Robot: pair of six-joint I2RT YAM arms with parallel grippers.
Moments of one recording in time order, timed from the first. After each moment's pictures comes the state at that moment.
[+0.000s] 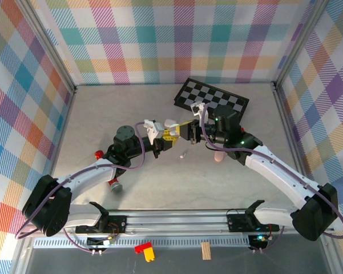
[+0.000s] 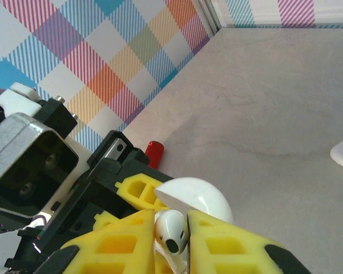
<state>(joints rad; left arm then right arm) -0.59 1.28 0.64 0.57 0.62 0.00 0.65 1.20 1.03 -0.16 -0.44 0.39</state>
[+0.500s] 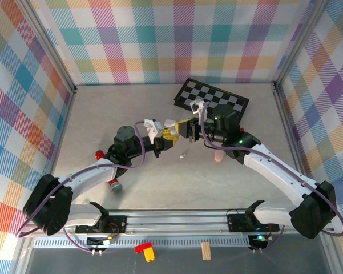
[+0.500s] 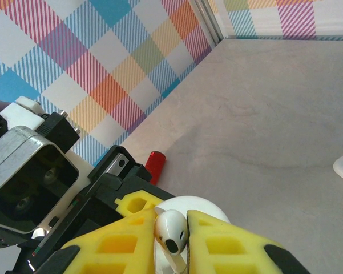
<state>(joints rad) -0.59 1.29 0.64 0.62 0.61 -0.06 0.65 1.23 1.03 -0.10 -0.44 0.41</state>
